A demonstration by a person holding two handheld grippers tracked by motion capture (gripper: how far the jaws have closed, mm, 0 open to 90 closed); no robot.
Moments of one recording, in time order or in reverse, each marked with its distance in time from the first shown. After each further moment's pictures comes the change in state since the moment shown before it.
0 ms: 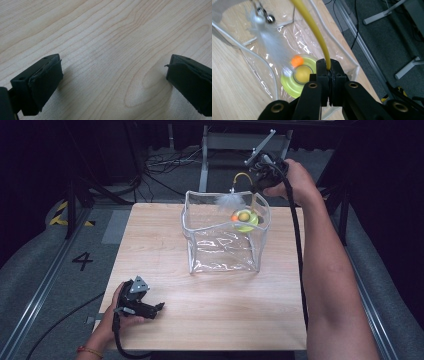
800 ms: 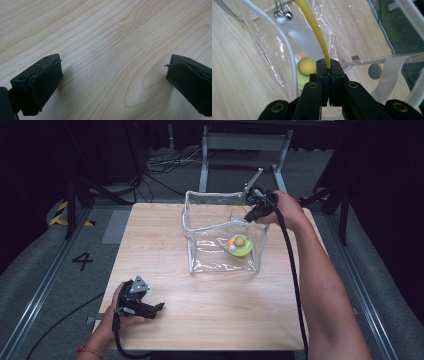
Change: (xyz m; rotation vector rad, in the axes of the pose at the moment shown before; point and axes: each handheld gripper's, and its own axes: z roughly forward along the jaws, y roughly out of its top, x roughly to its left) left arm 0.000 0.000 0.000 -0.003 0.005 0.002; right arm 0.031 -0.038 0.064 0.082 0.100 -0.026
